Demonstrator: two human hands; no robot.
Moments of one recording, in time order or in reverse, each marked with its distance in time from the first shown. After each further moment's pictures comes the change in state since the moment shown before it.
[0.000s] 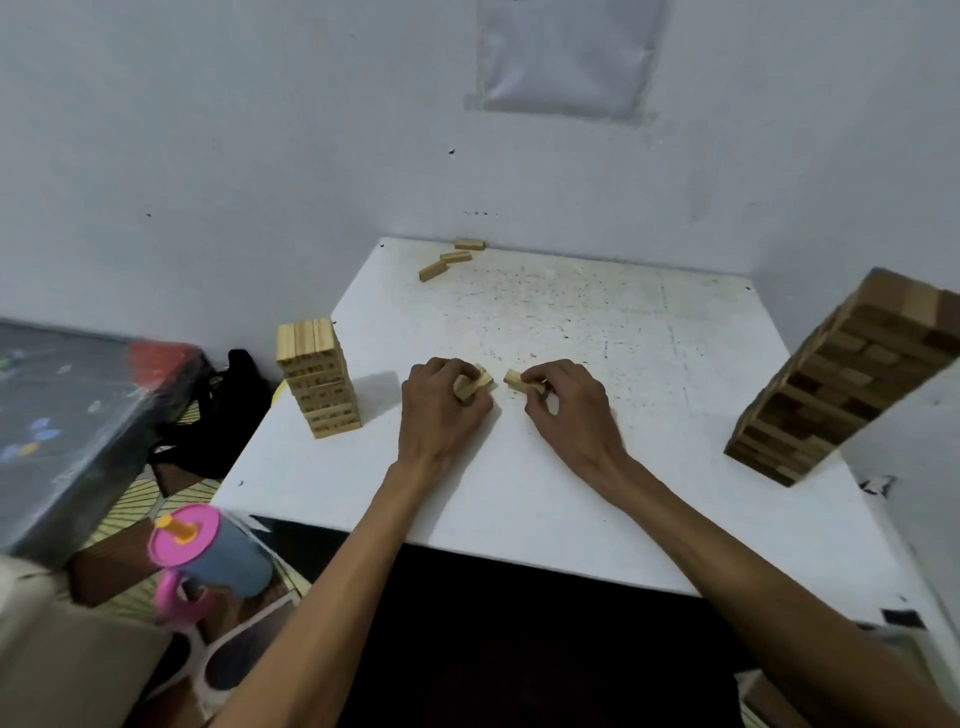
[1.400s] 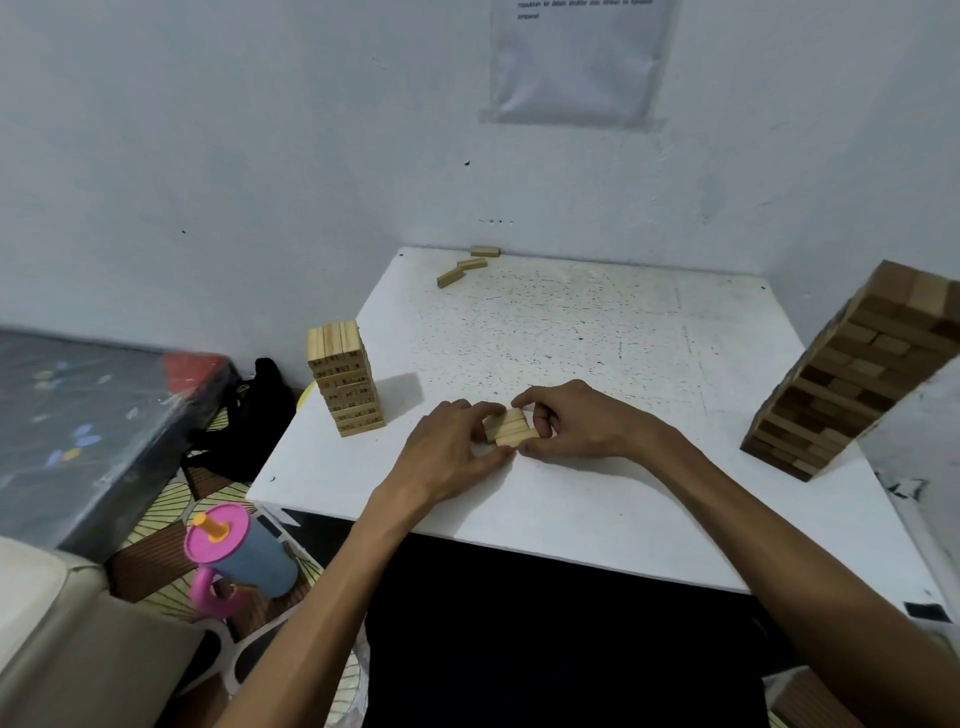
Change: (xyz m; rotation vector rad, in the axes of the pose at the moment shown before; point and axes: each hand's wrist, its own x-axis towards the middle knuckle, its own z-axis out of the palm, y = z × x) left_hand -0.036 0.007 -0.049 0.186 -0.462 0.104; right_hand 0.018 -0.025 -0.034 -0.039 -0.754 -0.004
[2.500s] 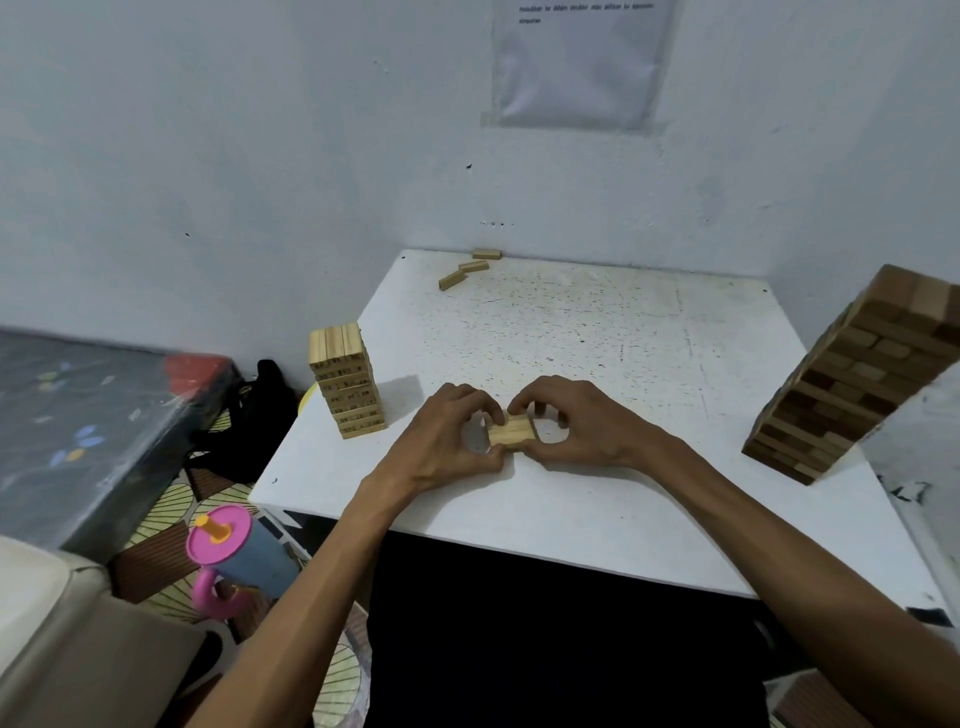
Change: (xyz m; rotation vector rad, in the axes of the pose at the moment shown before) left_hand 0.010 -0.010 -0.010 -0.092 0.057 0.191; right_hand -0.004 0.012 0.006 0.027 0.194 -0.241
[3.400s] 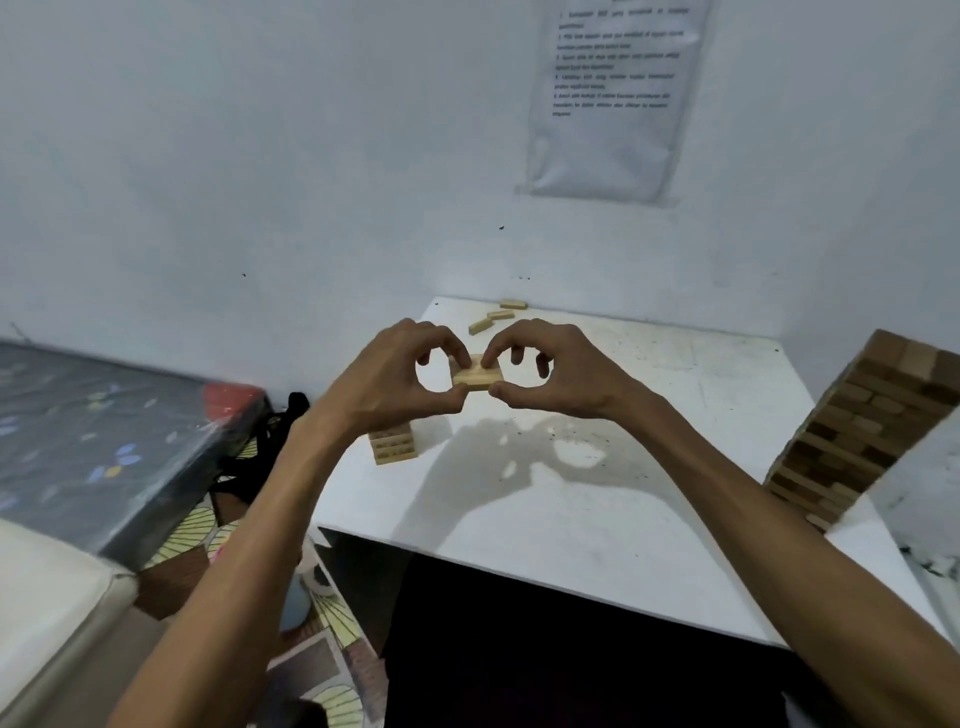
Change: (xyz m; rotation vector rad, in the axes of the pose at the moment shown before) left_hand 0.001 0.031 -0.139 0.139 0.158 0.098; right_hand 0.059 -0.088 -0.059 0.137 0.166 -0.169
